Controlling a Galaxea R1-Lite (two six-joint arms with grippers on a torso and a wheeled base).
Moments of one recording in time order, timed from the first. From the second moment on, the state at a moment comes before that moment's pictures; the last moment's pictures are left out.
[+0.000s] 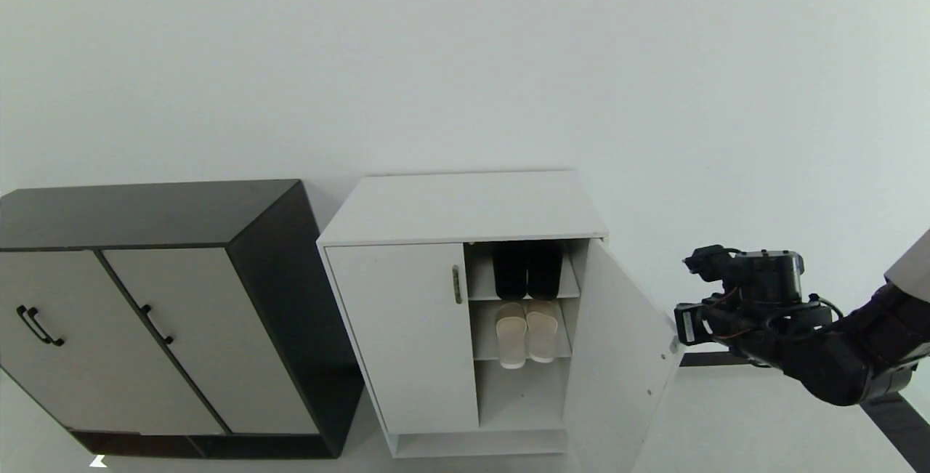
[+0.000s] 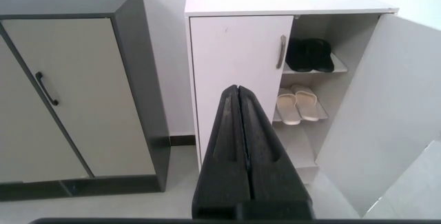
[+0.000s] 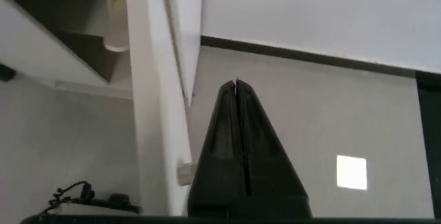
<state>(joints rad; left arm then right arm) 0.00 0.00 0.00 0.00 0.00 0.00 0.25 2.06 -0.72 -0.84 -0.10 -0.07</state>
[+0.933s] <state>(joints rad) 0.00 0.00 0.00 0.00 0.00 0.00 0.52 1.97 -0.53 -1.16 0.04 0.04</state>
